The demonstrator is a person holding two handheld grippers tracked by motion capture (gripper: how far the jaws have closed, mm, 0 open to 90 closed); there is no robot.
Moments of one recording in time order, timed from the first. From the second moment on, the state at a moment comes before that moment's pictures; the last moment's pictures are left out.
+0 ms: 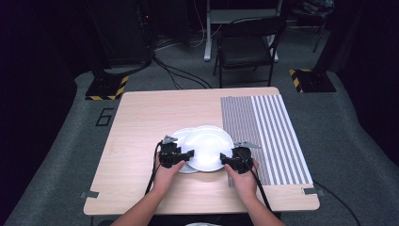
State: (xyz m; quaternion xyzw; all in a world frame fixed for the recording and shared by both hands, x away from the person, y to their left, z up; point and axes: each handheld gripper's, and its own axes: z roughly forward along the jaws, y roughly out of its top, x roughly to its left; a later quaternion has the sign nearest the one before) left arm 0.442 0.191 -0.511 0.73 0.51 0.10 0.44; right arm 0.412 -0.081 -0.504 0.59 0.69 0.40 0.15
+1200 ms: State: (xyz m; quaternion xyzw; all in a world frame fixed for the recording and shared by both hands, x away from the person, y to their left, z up) left arm 0.441 0.190 -0.501 0.73 0.51 0.09 0.45; right arm 0.407 -0.088 -0.499 0.61 0.66 0.42 0.13
